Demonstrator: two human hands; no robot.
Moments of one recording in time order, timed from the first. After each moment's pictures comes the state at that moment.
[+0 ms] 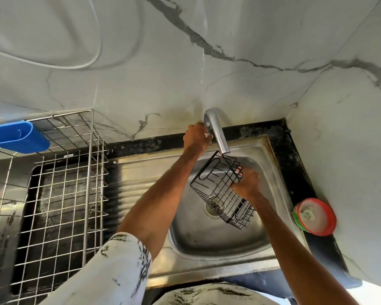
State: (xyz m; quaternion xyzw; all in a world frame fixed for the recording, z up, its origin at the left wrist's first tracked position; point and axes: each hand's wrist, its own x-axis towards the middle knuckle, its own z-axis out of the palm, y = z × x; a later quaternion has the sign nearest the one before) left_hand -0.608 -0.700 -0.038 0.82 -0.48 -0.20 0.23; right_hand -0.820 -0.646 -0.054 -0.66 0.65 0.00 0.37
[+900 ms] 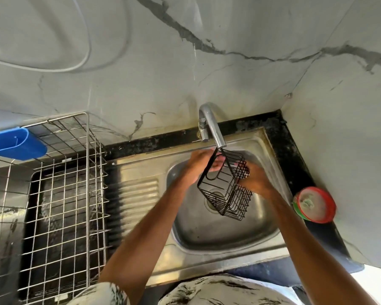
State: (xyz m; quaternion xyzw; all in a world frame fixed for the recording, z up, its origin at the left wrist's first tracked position) left_hand -0.646 -0.624 -0.044 0.61 -0.20 -0.64 0.42; right_hand -0.852 -0.657 -0.066 -0.66 0.58 -0.06 0.47
